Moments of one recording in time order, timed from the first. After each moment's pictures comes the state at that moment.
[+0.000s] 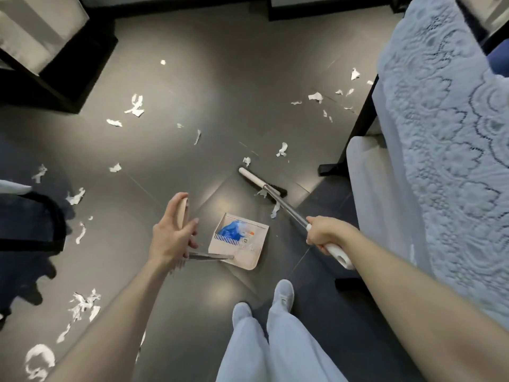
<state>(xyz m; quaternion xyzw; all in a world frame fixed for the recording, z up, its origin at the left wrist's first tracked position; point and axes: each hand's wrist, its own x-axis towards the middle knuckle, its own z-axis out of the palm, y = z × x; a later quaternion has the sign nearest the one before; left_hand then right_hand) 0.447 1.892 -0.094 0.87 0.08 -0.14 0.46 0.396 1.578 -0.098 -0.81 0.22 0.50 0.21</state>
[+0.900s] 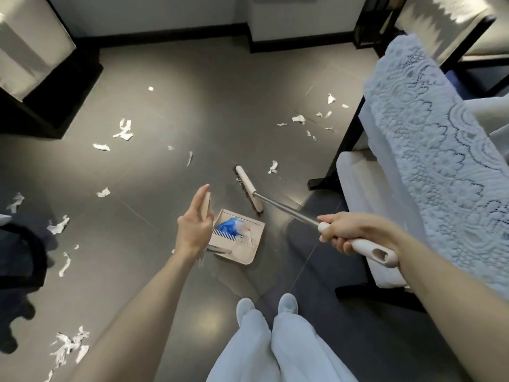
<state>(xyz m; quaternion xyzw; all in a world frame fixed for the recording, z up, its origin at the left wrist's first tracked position) 0.489 1.900 -0.081 0.88 0.01 -0.12 0.47 0.386 1.601 -0.026 -0.63 0.40 0.40 0.53</state>
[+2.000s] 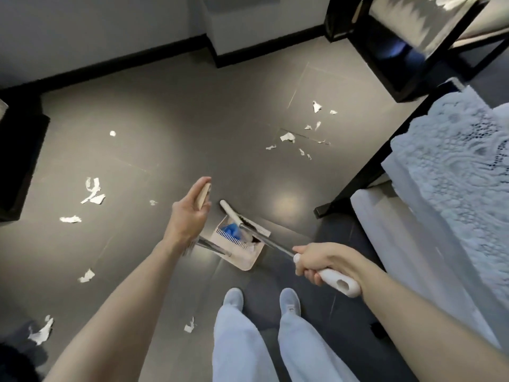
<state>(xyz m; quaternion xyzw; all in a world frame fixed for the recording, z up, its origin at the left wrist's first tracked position) 0.838 1.807 -0.102 0.87 -0.16 -0.21 0.43 0.641 1.599 -0.078 -0.57 0.42 0.46 0.53</state>
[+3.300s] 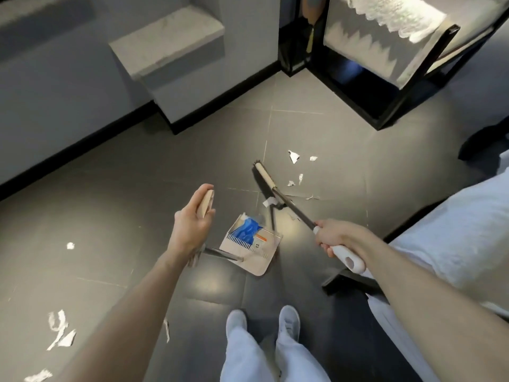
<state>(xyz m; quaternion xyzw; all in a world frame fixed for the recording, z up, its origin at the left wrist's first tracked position) 1.153 1.459 -0.103 0.85 -0.27 -0.23 0.39 0.929 1.253 -0.096 -0.61 0.50 0.30 0.54</state>
